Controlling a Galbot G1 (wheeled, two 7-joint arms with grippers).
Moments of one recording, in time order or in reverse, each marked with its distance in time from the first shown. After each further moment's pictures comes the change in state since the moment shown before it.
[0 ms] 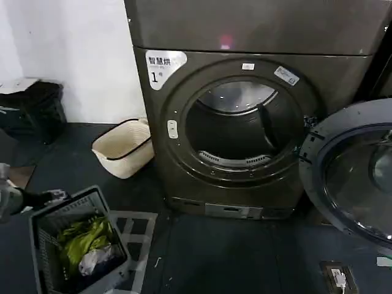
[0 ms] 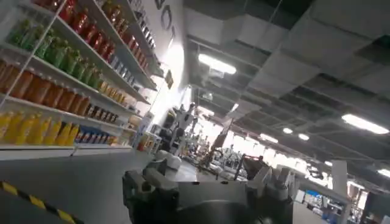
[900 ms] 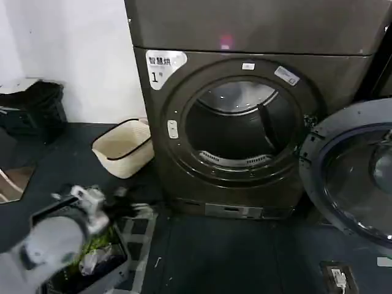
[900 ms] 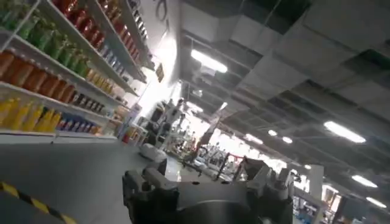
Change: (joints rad) left arm -0.183 -0.257 0.373 -0.356 1.148 -0.081 0.622; right arm -0.021 0.000 0.023 0.027 -0.048 -0.056 0.030
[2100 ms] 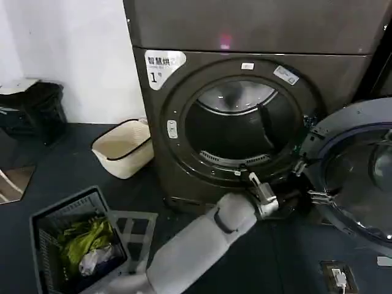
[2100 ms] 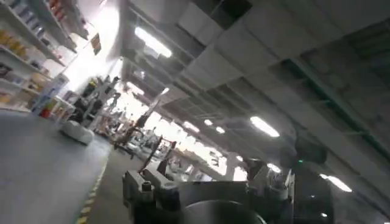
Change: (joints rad) left arm -0.562 -1.153 0.673 0.630 0.784 -0.647 0.481; right arm -0.128 0.098 0.165 0.022 0.034 -0.043 0.086
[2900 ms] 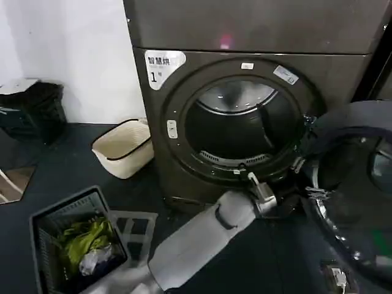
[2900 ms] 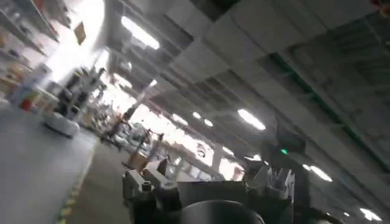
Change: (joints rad) left arm -0.085 -0.001 0.024 0.191 0.039 -0.169 -0.021; right arm -0.031 0.050 0.034 -0.044 0.014 0.029 0.064
